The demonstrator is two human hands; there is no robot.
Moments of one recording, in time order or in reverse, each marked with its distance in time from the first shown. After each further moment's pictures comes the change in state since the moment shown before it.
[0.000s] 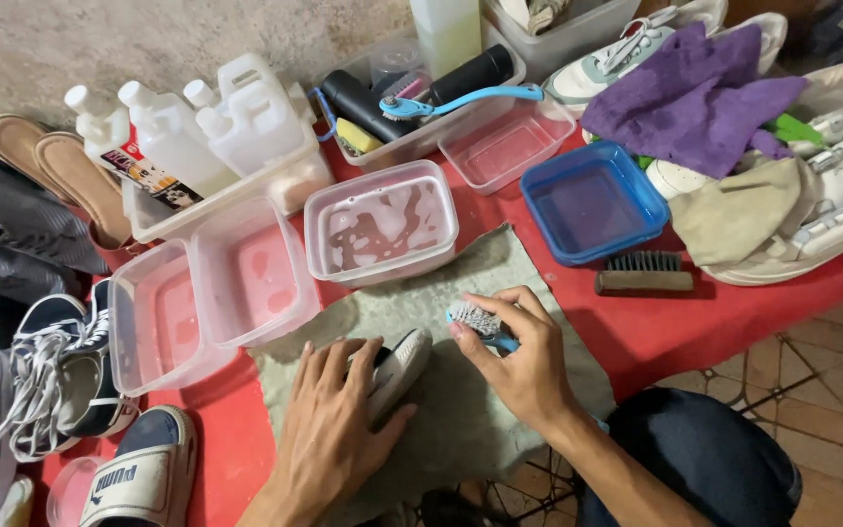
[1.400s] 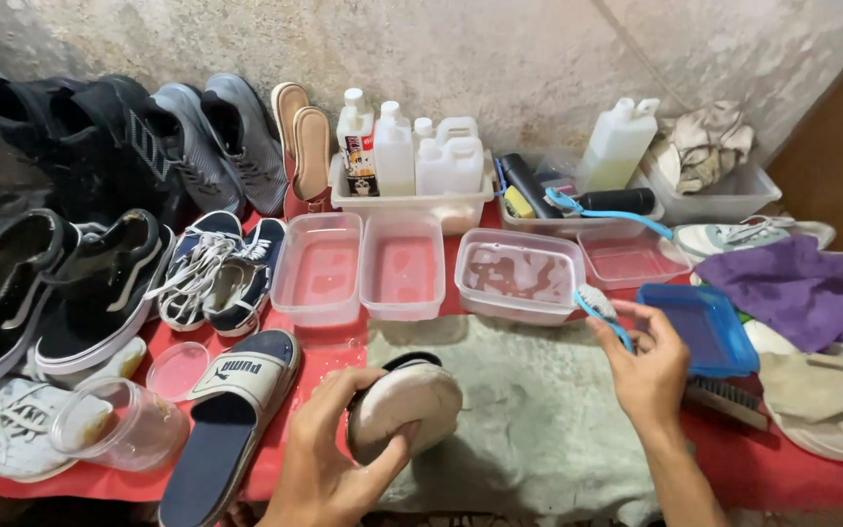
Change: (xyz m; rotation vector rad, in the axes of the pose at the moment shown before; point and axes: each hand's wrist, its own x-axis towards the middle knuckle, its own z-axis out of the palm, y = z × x) left_hand -0.109 -0.001 -0.105 -0.629 0.533 -0.405; right_hand 0.052 -0.016 0.002 -0.026 0.061 0.027
